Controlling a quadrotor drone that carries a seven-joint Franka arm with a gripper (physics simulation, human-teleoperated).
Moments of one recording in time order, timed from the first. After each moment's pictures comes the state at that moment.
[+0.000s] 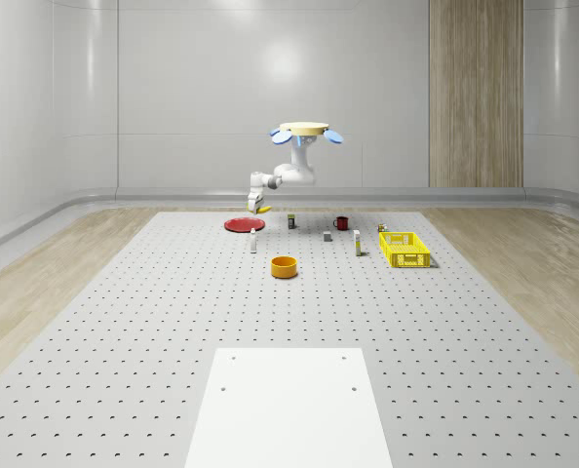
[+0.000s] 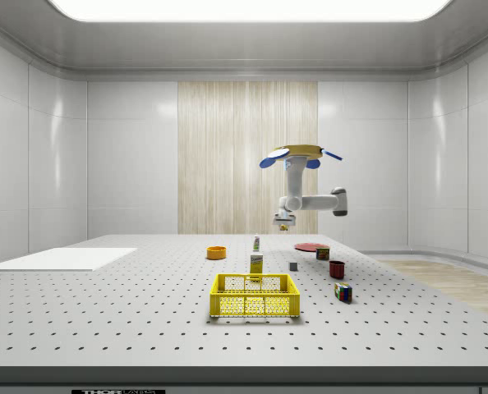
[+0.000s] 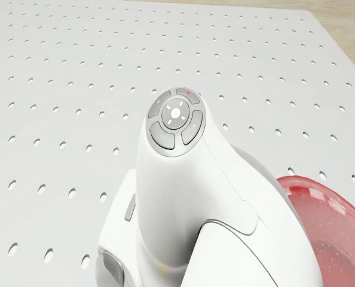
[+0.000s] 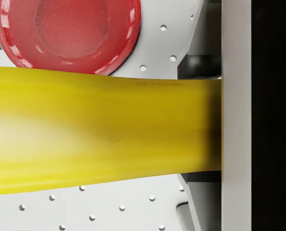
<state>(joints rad) -1.18 -1.63 1.47 -2.88 -1.65 1.66 -1.08</state>
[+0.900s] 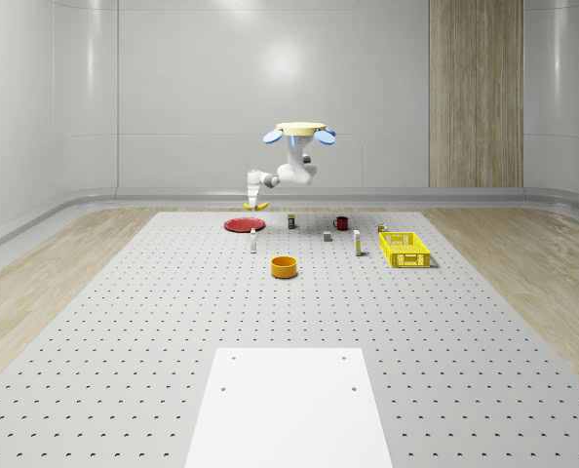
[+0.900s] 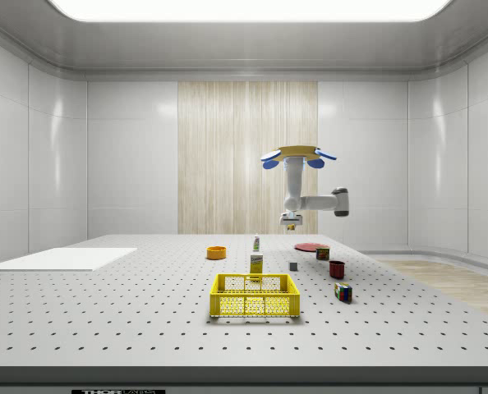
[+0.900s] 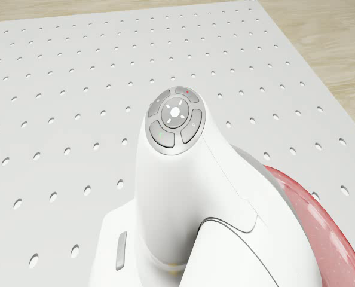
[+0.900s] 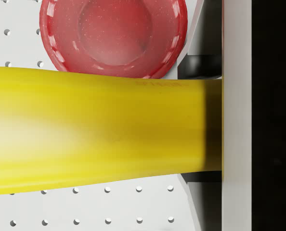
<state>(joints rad) -1.19 -1.63 1.48 -2.88 -1.64 1.66 -1.55</state>
